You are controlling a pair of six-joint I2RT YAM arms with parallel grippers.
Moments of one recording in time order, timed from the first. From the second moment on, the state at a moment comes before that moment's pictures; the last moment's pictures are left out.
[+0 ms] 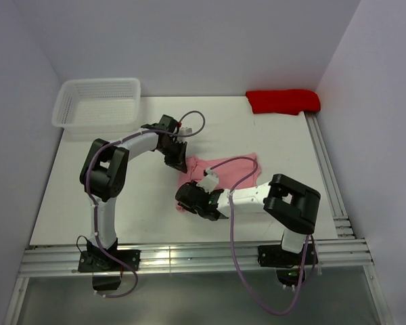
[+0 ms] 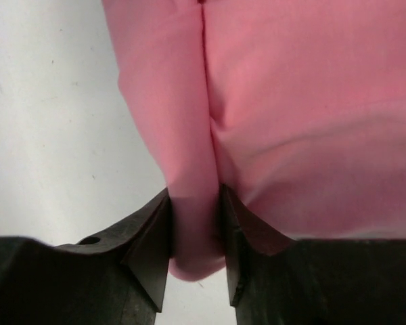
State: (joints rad) left arm -0.44 2.06 1.44 -0.59 0.45 -0.18; right arm 1.14 1.75 0.87 -0.05 0.45 1.47
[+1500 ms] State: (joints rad) left arm -0.48 2.06 1.48 -0.62 0.34 -0.18; right arm 1.11 2.09 1.64 -0.74 0.78 1.09
